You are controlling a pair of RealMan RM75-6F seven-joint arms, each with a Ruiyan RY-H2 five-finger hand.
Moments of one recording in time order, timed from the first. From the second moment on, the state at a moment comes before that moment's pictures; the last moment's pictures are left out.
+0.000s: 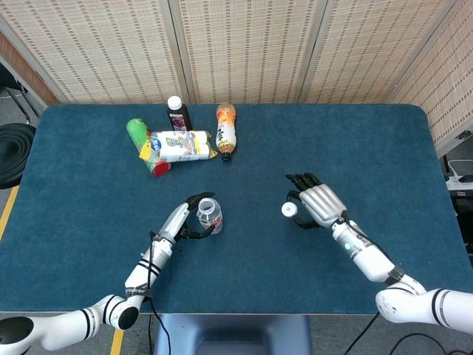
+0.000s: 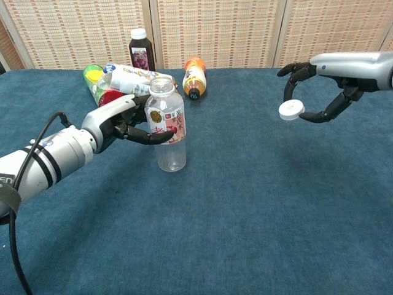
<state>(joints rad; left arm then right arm) -0.70 -1.80 -0.26 -1.25 1.29 0.93 -0.56 0.81 -1.21 0.03 -1.65 -1.12 0.91 -0.17</state>
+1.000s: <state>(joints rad) -0.70 -1.78 -0.19 -1.21 1.44 1.03 -0.68 0.76 -1.24 0.04 -1.65 -1.08 0.89 -0.28</state>
